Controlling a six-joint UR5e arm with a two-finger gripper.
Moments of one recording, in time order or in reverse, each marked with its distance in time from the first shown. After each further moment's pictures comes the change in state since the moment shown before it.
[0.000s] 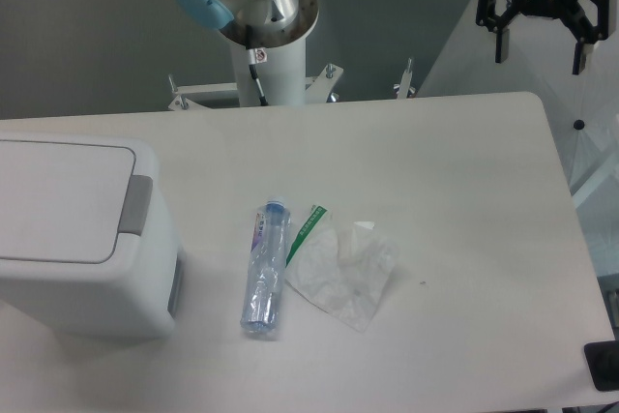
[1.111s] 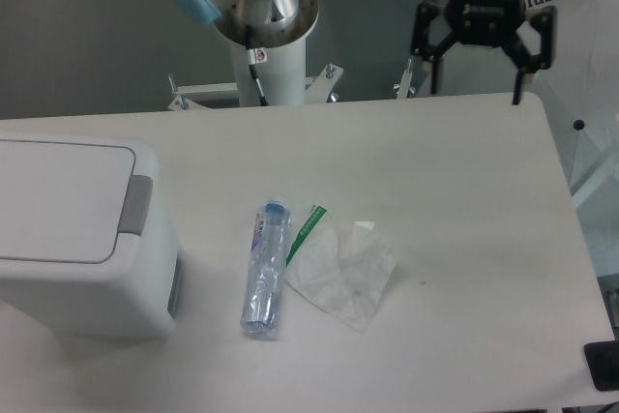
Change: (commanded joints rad) arm -0.247 0.009 0.000 0.002 0.003 -0.524
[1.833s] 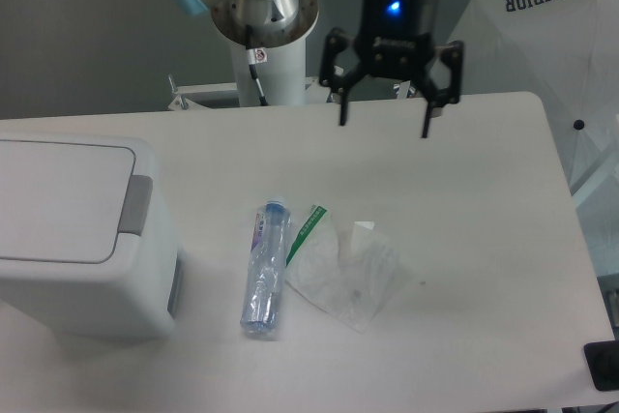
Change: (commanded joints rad) arm -0.184 -0.015 -0.014 0.000 -0.003 -0.393
